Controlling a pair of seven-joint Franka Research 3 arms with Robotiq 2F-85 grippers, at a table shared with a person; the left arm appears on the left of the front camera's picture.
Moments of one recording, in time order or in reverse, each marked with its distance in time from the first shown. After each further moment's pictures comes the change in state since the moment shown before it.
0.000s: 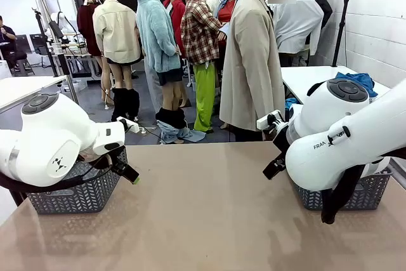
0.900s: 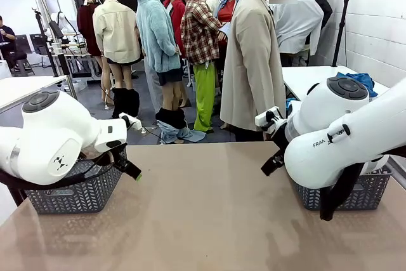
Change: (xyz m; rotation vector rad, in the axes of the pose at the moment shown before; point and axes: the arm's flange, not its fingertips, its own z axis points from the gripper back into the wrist) left arm 0.011 -0.005 0.008 0.012 -0.040 -0.038; right arm 0.010 0.001 0.008 -0.007 -0.035 0.013
